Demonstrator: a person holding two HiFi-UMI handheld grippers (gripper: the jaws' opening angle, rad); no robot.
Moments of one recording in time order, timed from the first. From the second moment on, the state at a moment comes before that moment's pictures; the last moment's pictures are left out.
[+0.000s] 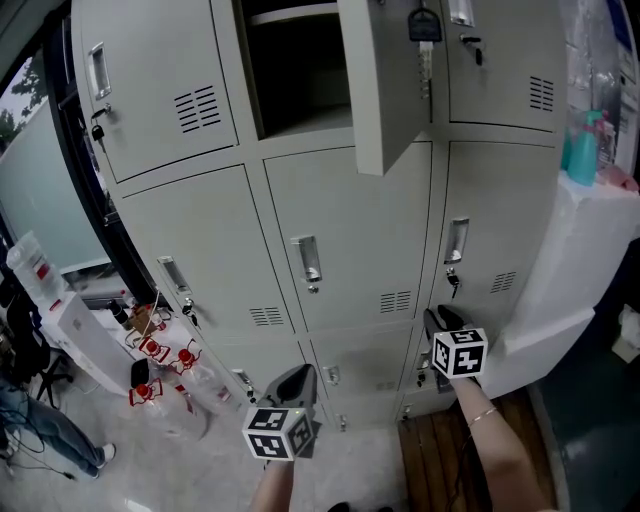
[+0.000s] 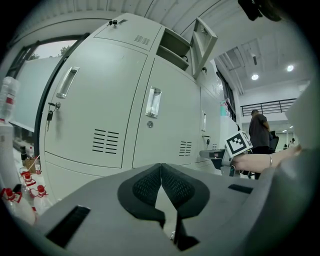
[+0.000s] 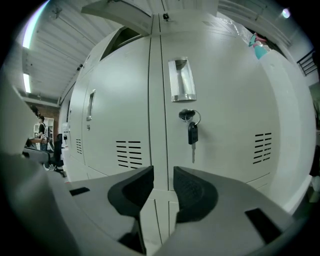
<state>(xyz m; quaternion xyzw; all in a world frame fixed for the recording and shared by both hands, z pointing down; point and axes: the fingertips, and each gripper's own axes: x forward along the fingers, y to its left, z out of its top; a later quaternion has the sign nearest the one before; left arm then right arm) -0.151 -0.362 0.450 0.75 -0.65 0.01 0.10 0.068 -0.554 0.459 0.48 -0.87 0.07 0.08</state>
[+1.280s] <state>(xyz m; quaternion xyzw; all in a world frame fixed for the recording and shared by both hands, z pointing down) -0.099 -0.327 0.275 0.80 -0.59 -0.03 -0.07 0.112 -0.330 0.171 0.39 -0.90 -0.09 -0.19</state>
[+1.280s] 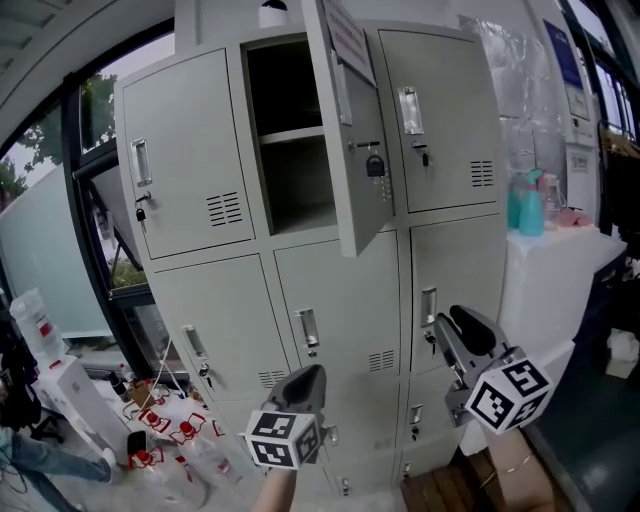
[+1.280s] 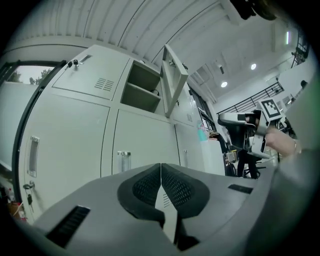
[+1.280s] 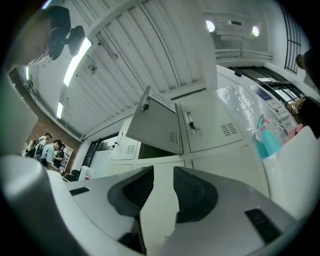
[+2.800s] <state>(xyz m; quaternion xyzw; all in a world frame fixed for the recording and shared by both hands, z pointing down) -0.165 -0.293 0.135 0.80 -0.56 -0.08 -0.18 -0.058 -0.304 0.034 0.37 -0.88 -0.21 -0.19</state>
